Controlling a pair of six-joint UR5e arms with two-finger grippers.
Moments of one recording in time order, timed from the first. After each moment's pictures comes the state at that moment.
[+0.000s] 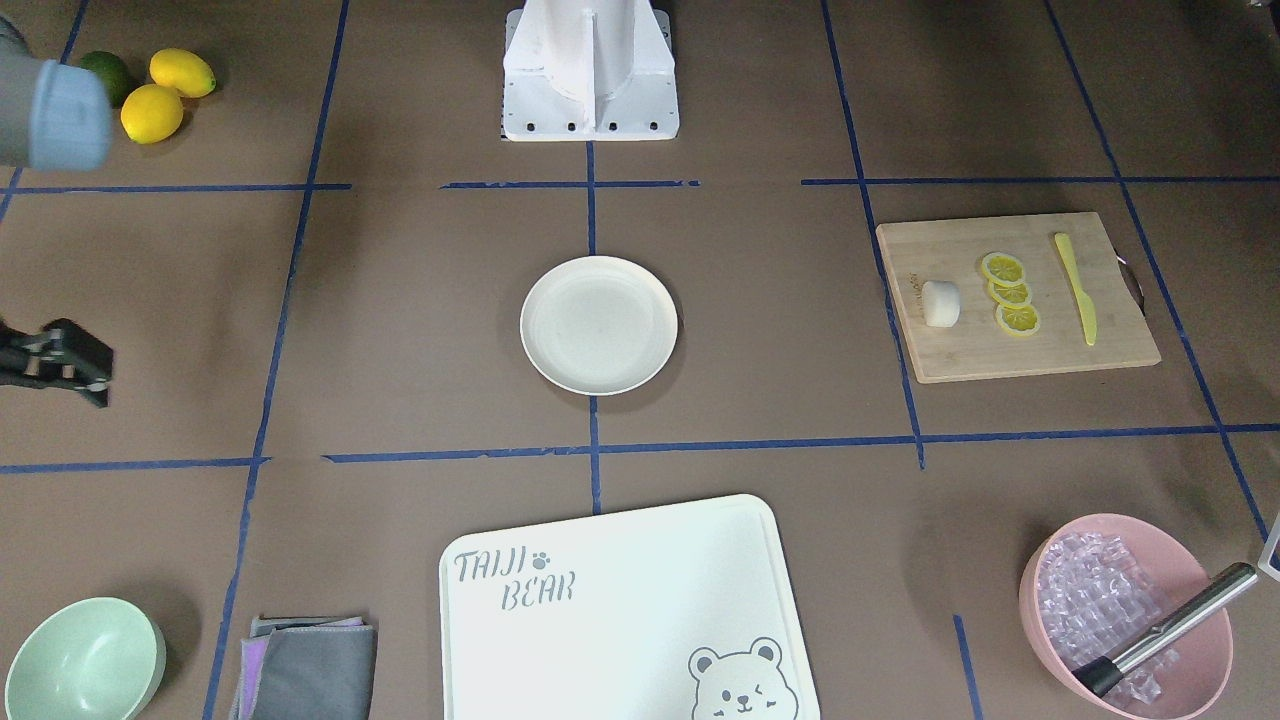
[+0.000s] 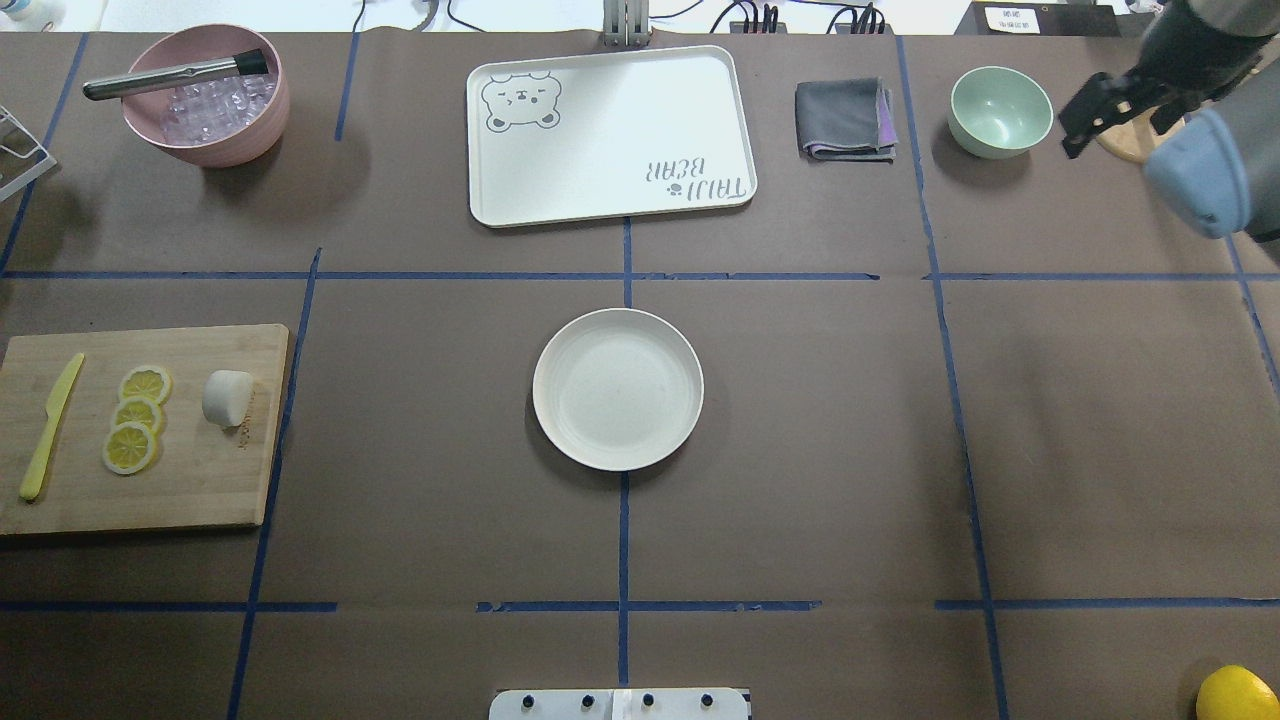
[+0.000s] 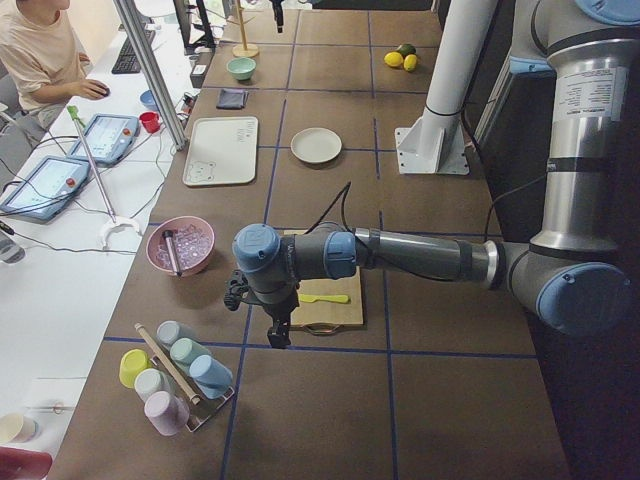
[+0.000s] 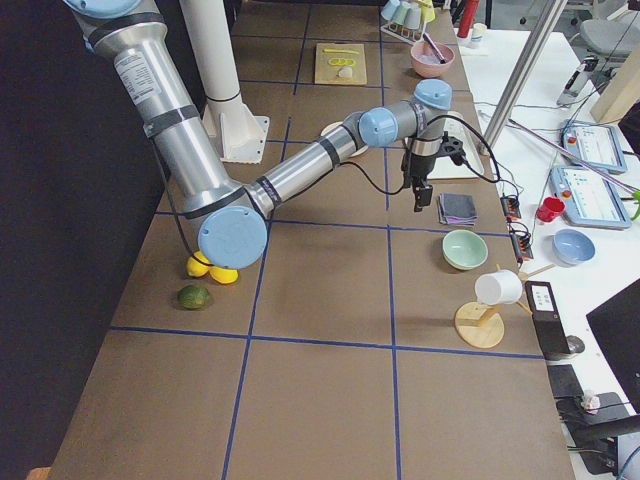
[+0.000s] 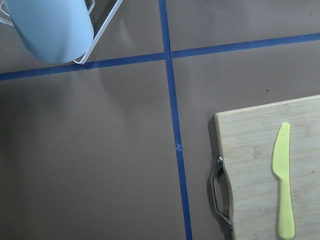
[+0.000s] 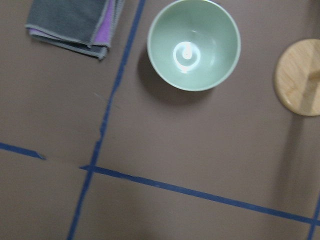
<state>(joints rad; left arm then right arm) -1.53 -1.56 -1.69 -1.39 -2.35 0.17 1.26 -1.17 1.72 -1.83 2.20 0.14</state>
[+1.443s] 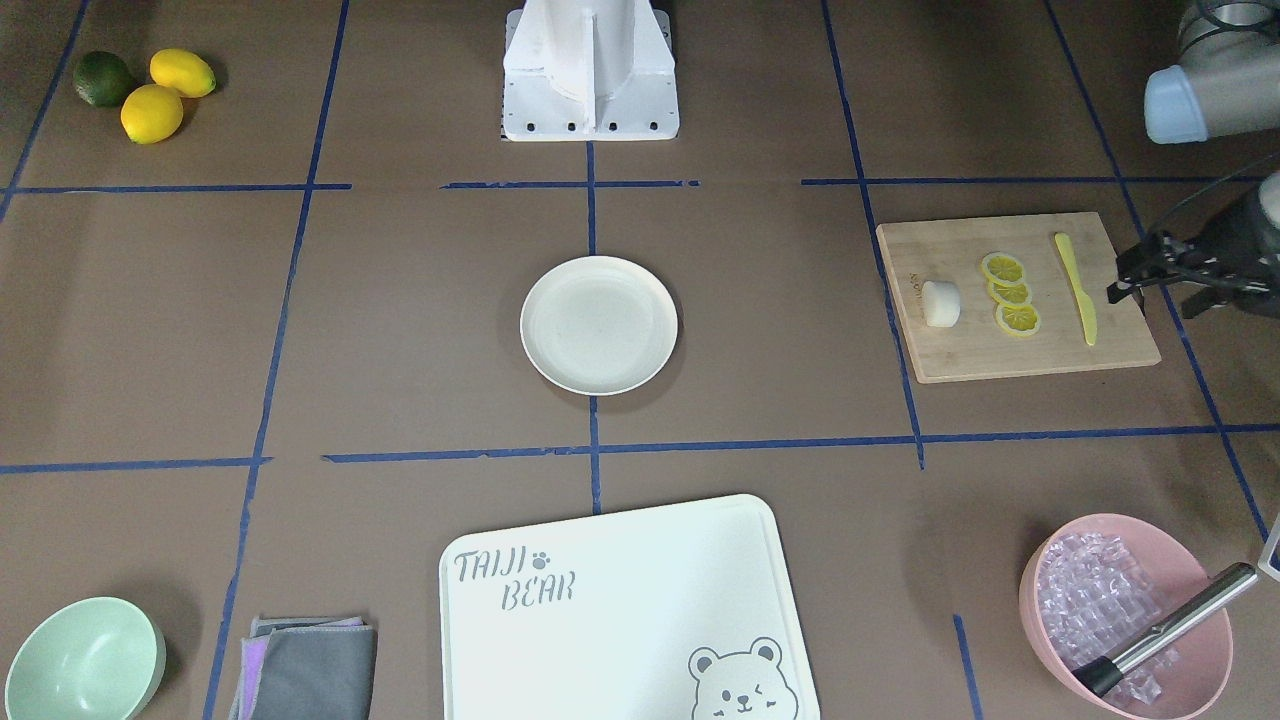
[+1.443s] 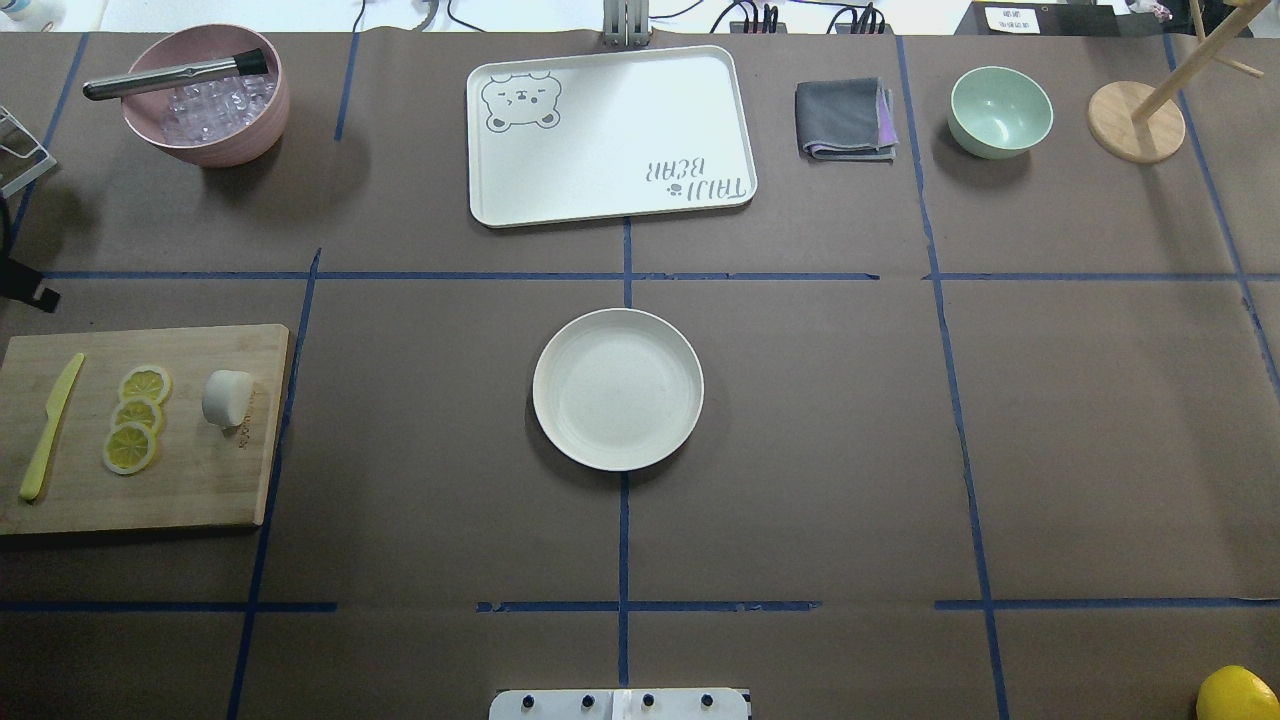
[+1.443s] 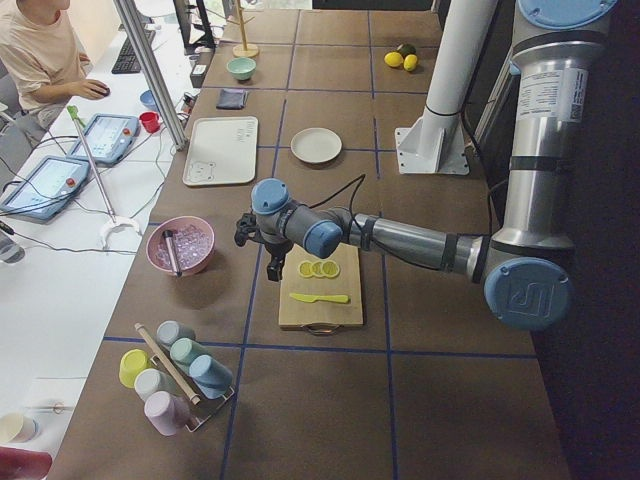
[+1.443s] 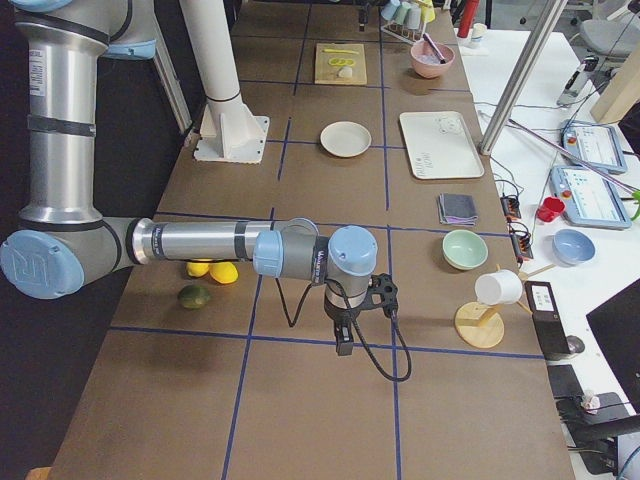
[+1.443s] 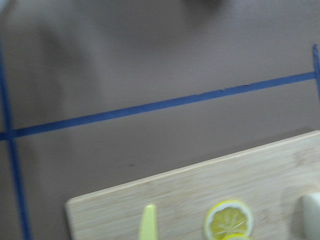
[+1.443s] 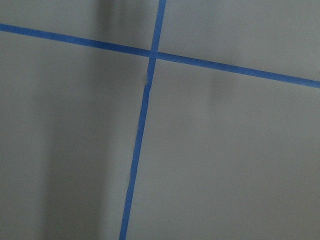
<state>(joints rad) -1.14 -1.59 -1.71 -1.93 -2.34 -0.48 1.60 -1.67 1.74 -1.69 2.27 -0.22</state>
